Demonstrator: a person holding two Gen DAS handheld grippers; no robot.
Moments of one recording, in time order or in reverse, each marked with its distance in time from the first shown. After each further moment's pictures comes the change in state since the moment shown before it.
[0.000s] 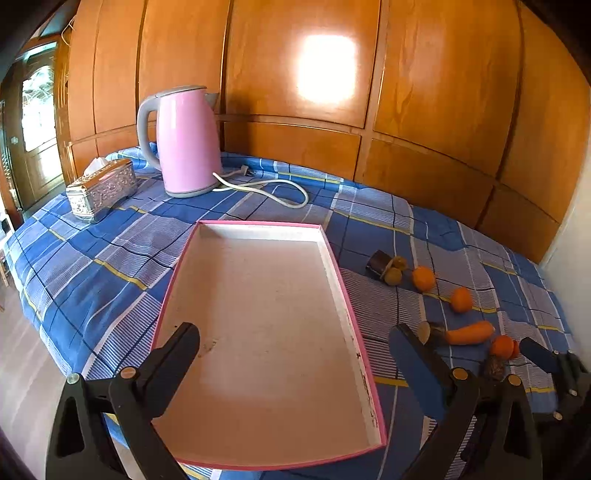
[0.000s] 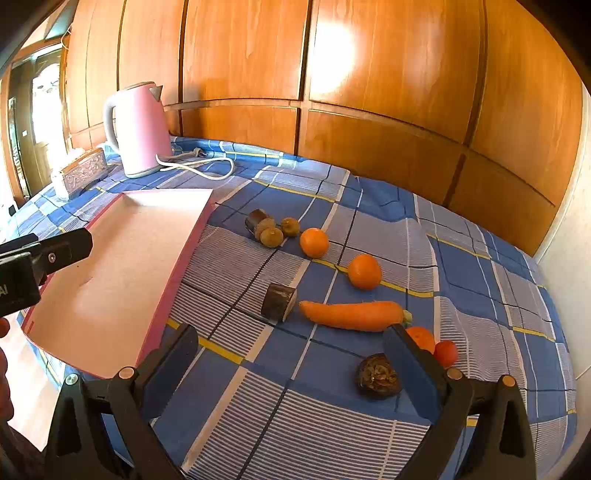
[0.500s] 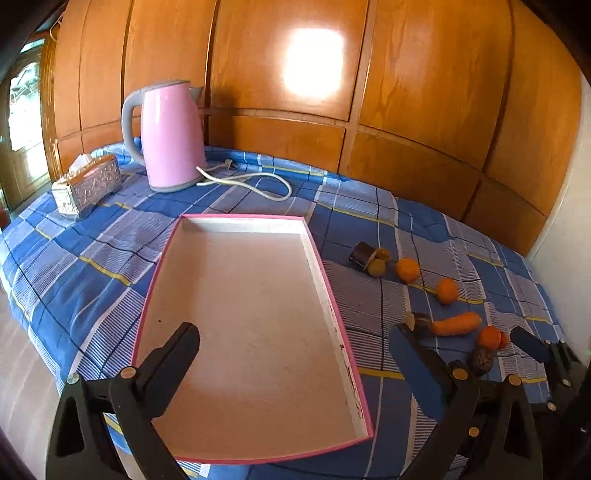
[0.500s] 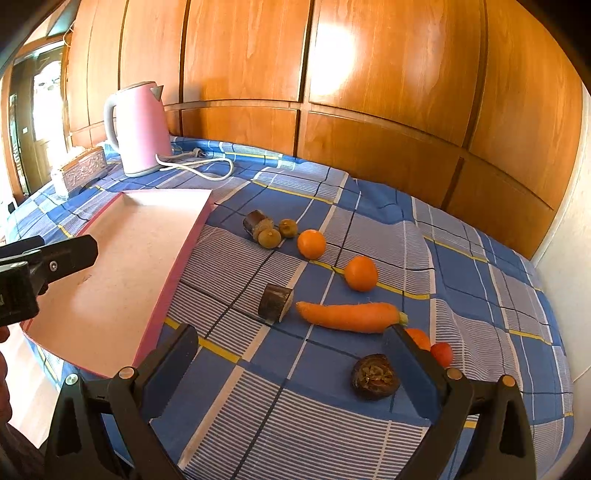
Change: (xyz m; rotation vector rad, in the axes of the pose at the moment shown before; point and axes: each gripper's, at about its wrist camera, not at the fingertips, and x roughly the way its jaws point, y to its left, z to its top) left arm -0.002 -0.006 0.000 0.020 0.023 -0.053; right arm -0.003 0.000 0.000 -0.008 -0.011 -0.008
